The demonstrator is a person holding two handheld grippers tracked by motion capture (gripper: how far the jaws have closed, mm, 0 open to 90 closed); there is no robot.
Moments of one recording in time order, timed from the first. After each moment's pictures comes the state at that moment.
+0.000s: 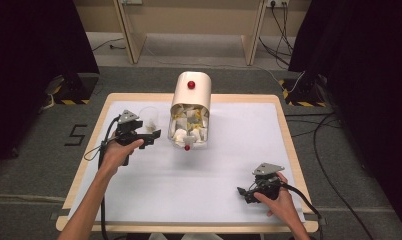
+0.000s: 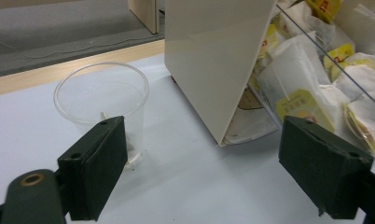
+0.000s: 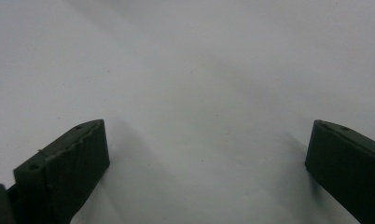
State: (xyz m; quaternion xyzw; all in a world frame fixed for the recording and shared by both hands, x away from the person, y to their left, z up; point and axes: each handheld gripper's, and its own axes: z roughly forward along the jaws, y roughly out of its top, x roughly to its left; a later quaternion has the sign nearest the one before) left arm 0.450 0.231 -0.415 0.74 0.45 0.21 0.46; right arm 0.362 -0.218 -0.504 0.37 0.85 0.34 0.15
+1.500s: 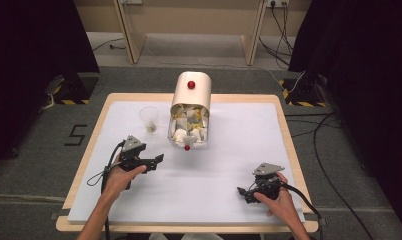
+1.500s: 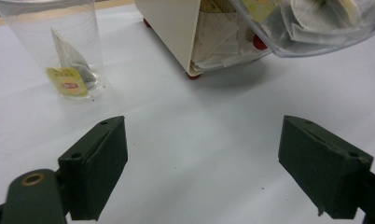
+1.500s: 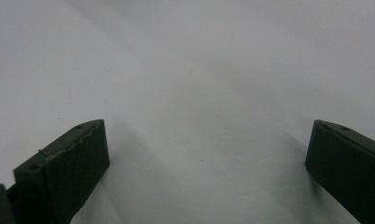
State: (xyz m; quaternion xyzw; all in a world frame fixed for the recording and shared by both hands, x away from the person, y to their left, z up) left arm 0.401 0.222 -0.469 0.75 0.44 0.19 0.46; right arm 0.362 -0.218 -0.504 0.37 0.85 0.34 0.15
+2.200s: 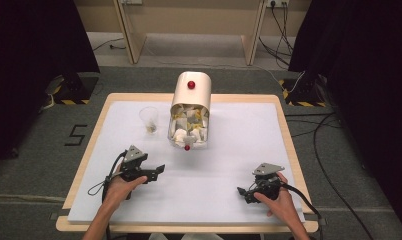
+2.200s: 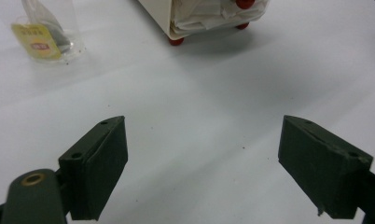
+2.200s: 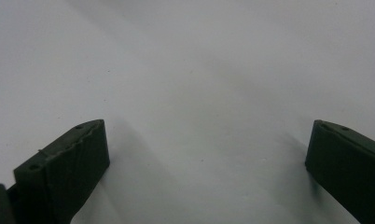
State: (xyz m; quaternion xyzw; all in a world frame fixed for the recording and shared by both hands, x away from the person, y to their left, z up) left arm 0.384 0.222 -0.489 0.77 0.42 0.20 0.44; right arm 0.361 -0.218 -0.504 0.37 0.85 0.34 0.16
